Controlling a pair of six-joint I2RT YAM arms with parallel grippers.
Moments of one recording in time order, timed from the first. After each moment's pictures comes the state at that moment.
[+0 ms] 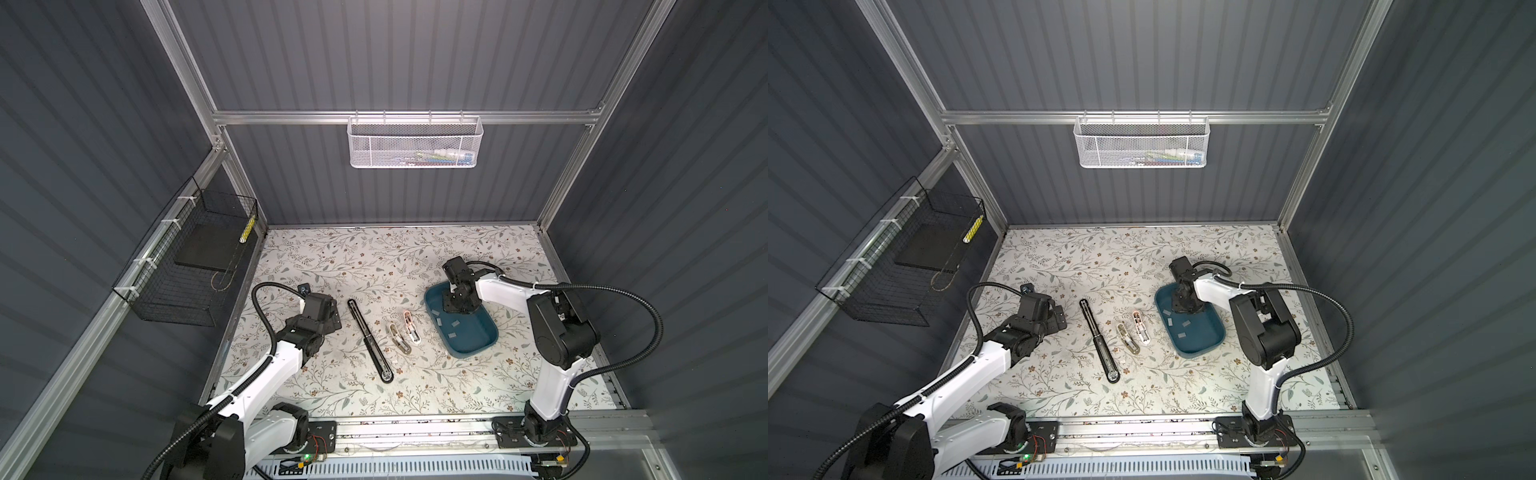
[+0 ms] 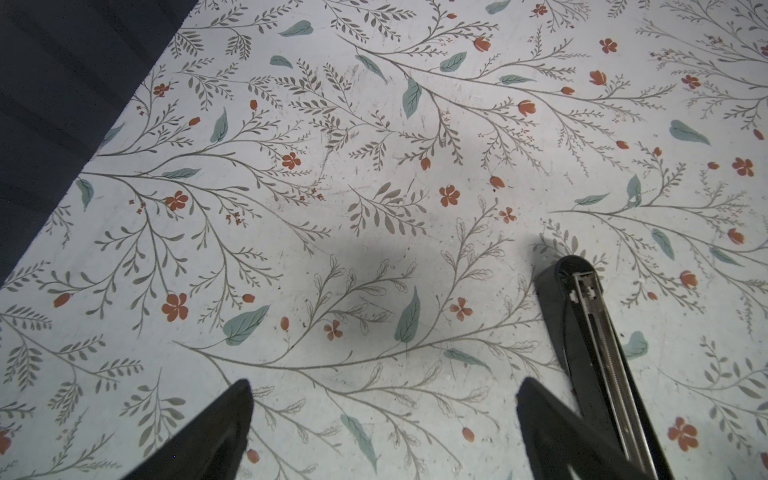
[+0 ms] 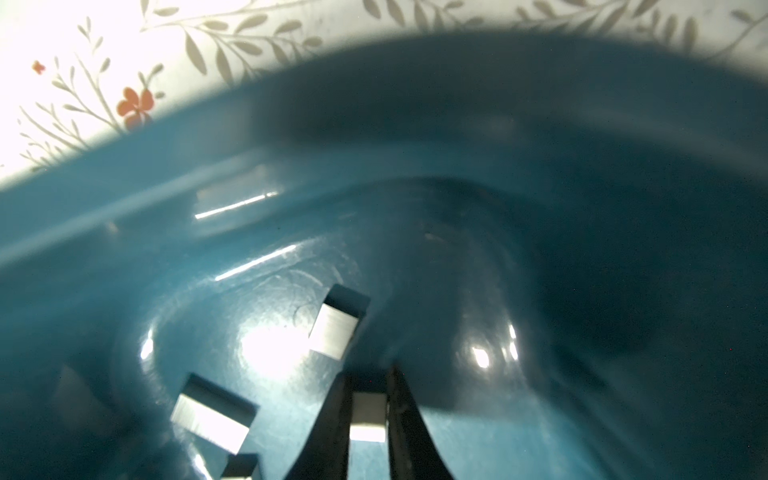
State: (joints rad) left arm -0.36 1.10 0.58 -0.36 -0.41 -0.46; right arm 0.46 1.88 1.18 -0.58 0.06 0.43
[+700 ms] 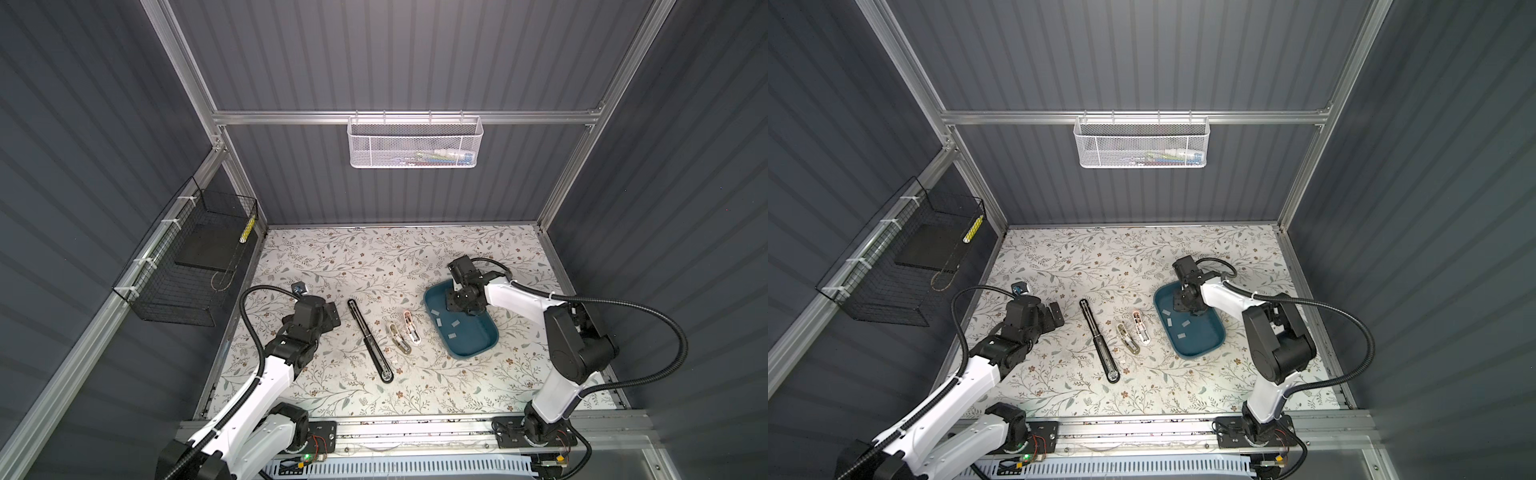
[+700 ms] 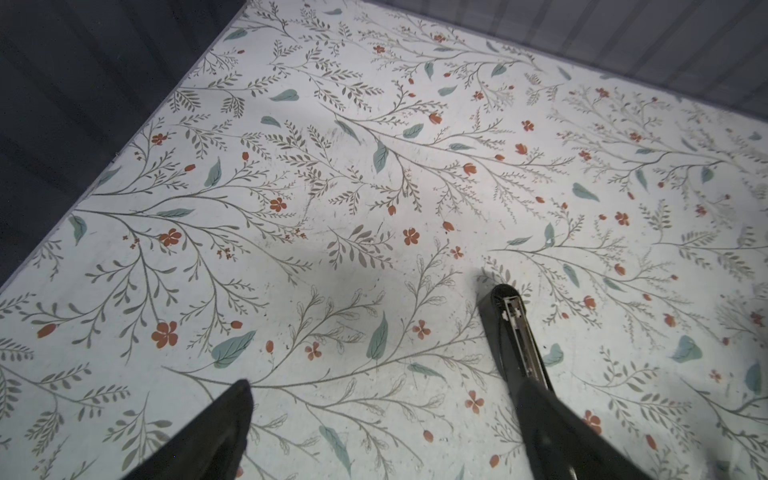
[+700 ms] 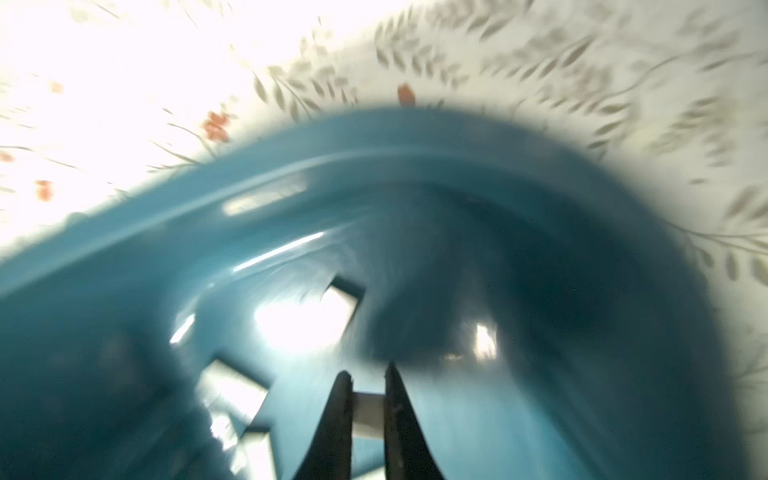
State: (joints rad) left arm -0.36 0.89 0.54 -0.33 -0.38 -0.46; right arm 0.46 1.72 1.11 -0.54 0.07 0.41
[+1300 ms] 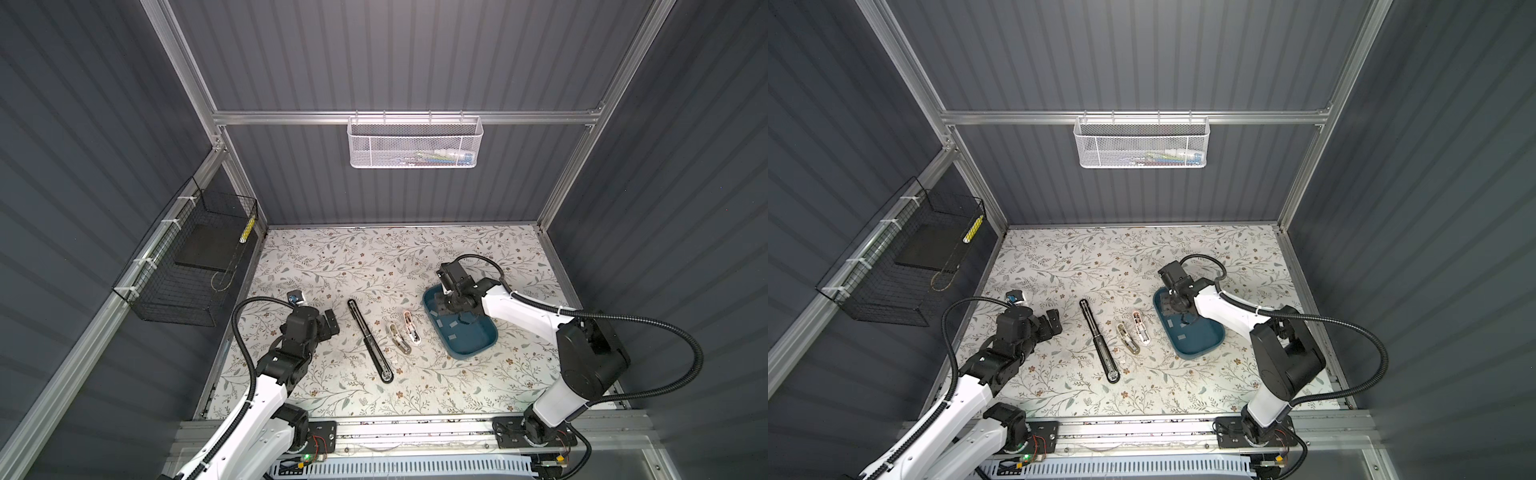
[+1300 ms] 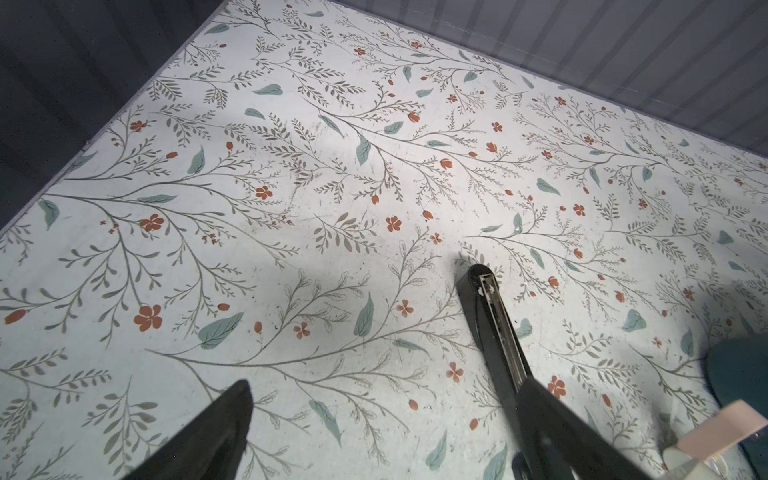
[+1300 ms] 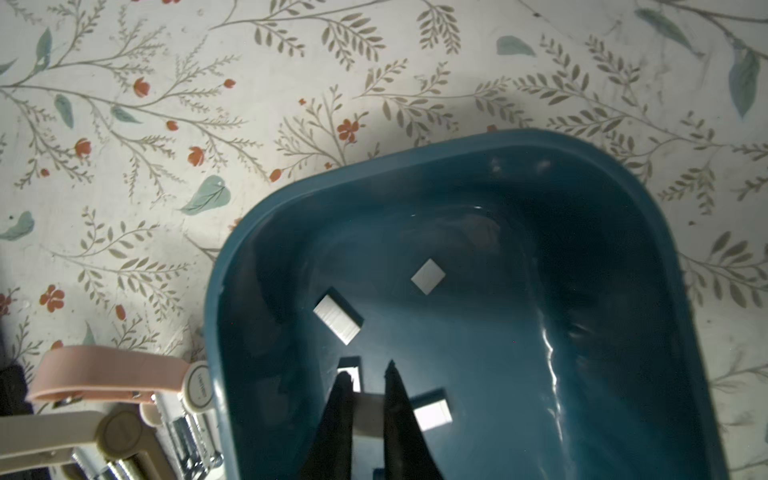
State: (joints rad) left arm -0.36 0.76 0.48 -0.36 -0.31 -0.46; right arm 0.62 1.63 1.09 -0.53 0.15 0.38
